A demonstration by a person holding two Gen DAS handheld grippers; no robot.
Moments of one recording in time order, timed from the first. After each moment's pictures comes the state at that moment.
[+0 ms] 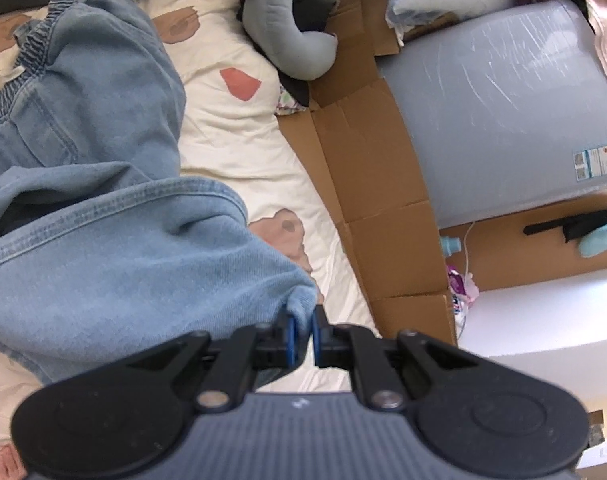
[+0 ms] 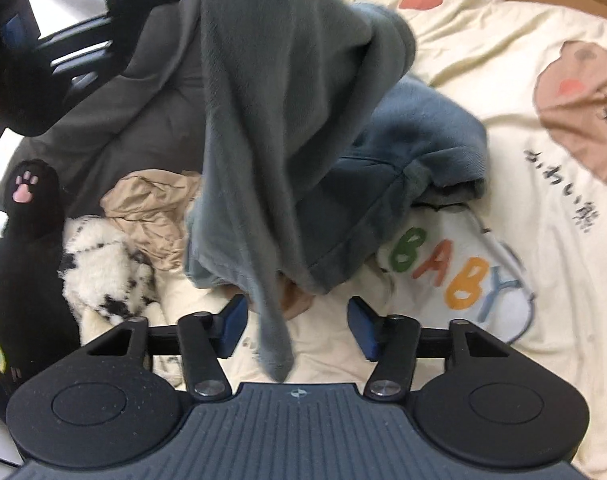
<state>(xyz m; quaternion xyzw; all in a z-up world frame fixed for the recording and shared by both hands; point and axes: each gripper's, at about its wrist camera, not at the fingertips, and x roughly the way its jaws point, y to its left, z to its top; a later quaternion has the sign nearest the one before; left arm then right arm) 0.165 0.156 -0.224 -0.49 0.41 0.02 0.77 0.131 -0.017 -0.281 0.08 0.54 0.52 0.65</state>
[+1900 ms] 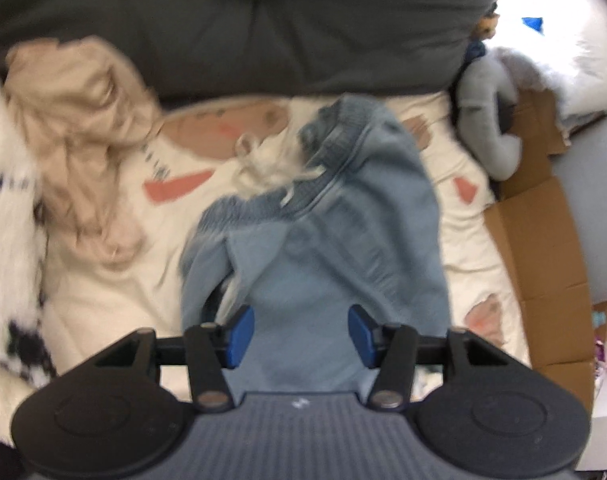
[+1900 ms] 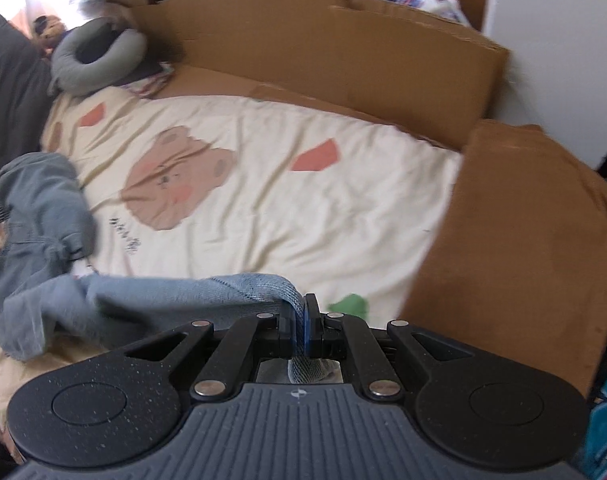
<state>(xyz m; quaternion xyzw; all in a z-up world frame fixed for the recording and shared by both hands) 0.011 0.331 -0.249 -0.41 0.45 0.26 0.75 0.213 -0.374 -0.189 -0.02 0.53 0.16 0.83</state>
